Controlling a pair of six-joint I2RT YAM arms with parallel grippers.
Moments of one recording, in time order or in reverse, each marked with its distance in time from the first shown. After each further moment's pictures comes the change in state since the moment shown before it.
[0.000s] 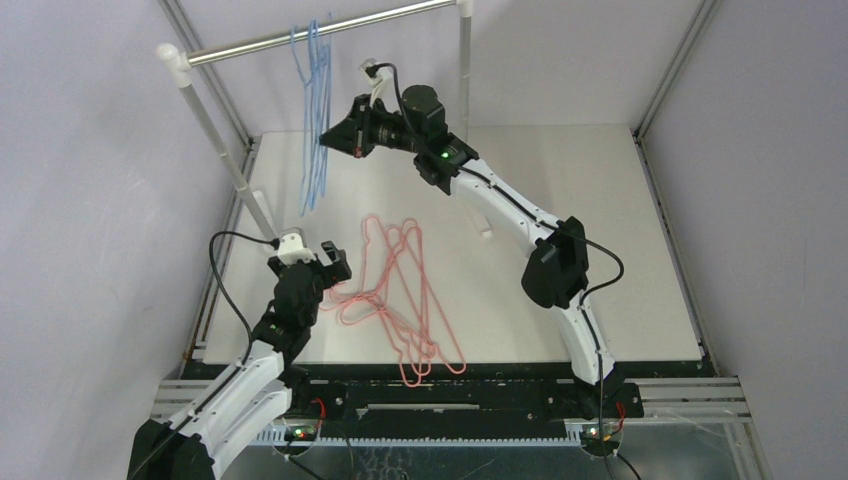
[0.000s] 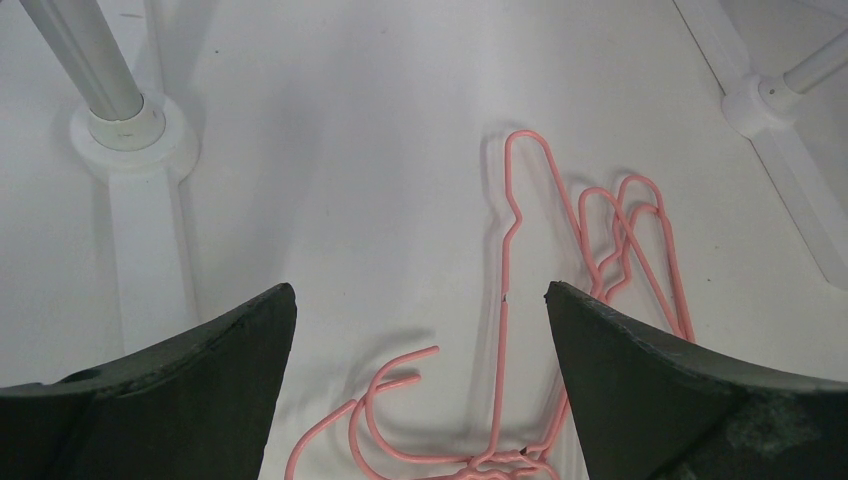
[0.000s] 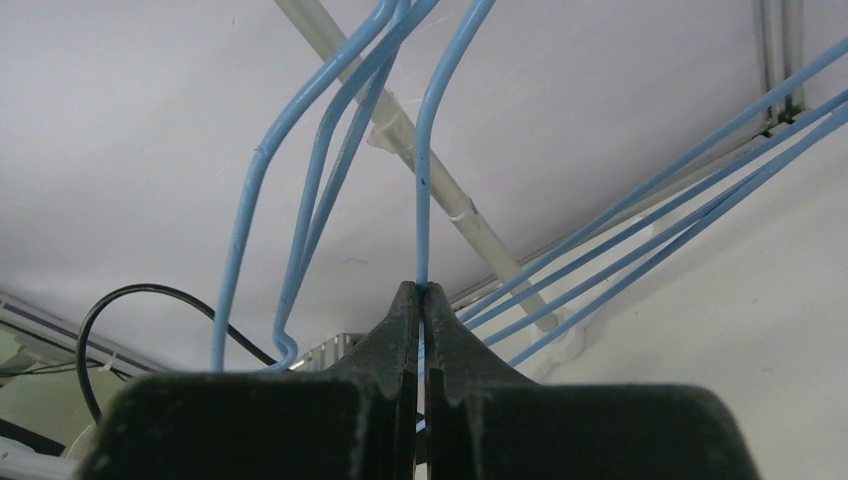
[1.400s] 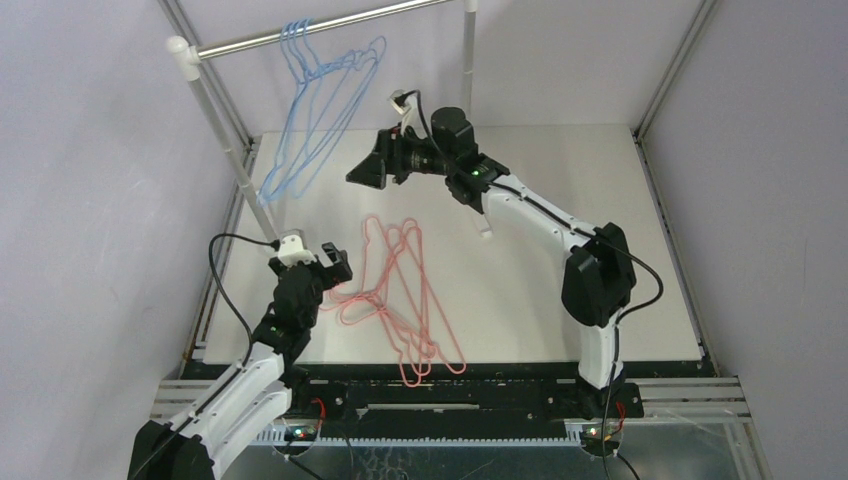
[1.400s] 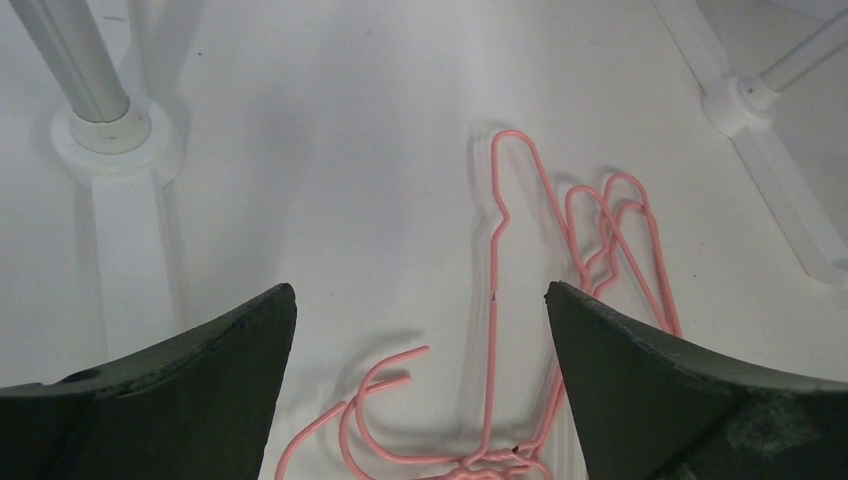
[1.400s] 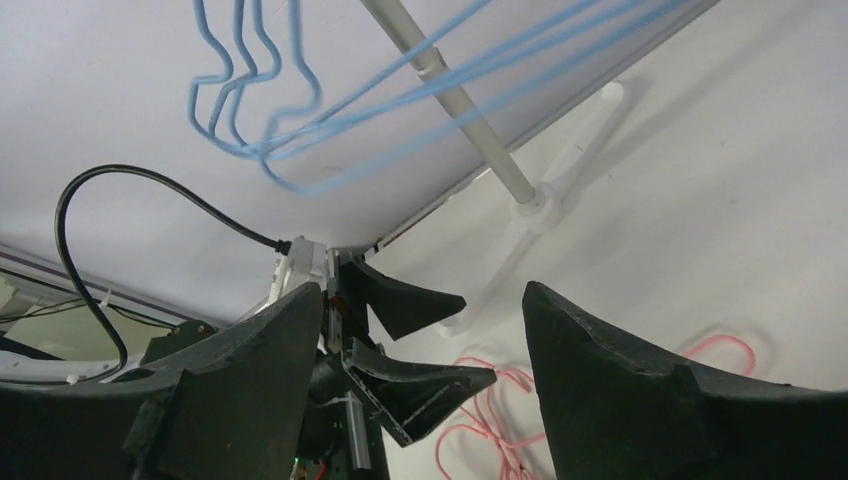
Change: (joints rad) left arm 0.000 -0.008 -0.021 0.029 0.015 0.000; right arm -0.053 -0.276 -0.484 0.023 -0.046 -0.045
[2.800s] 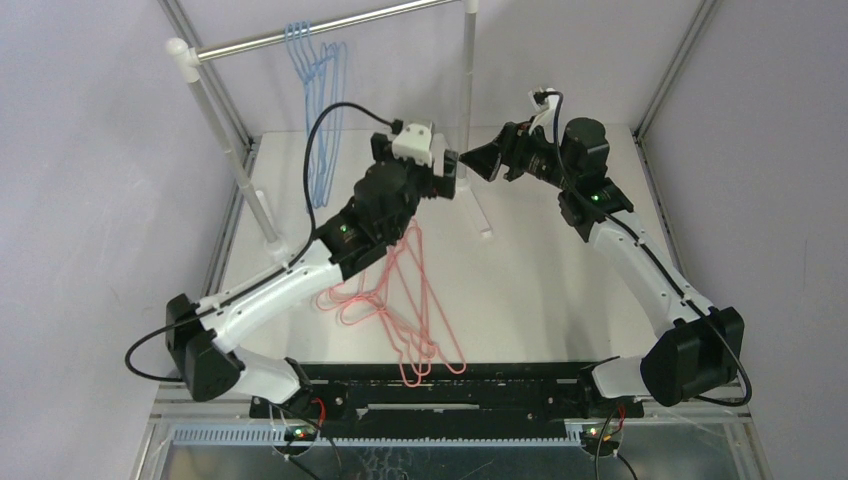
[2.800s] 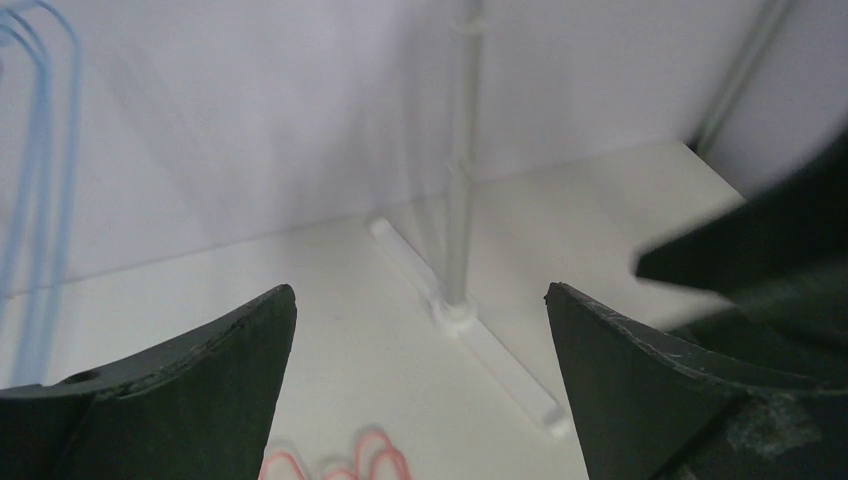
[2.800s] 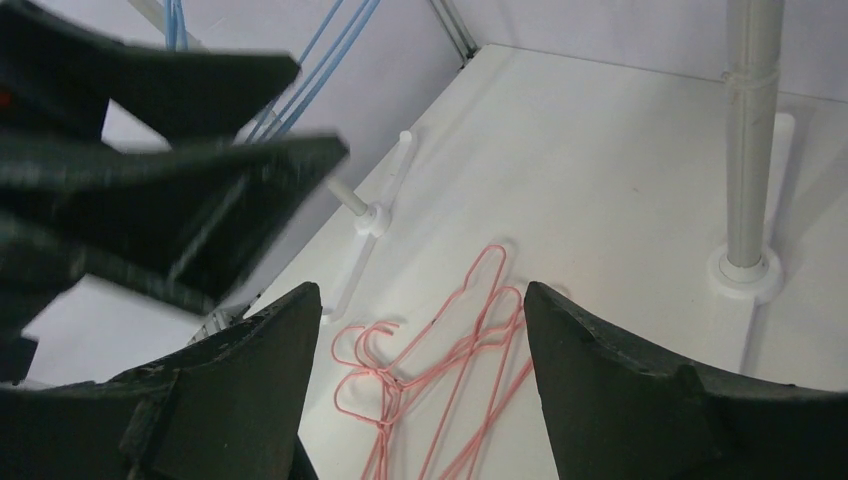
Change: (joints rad) left arm -0.474 0.731 1.157 -0.129 -0.153 0.402; right arm -0.385 -0.599 -0.535 -0.054 0.046 -0.076
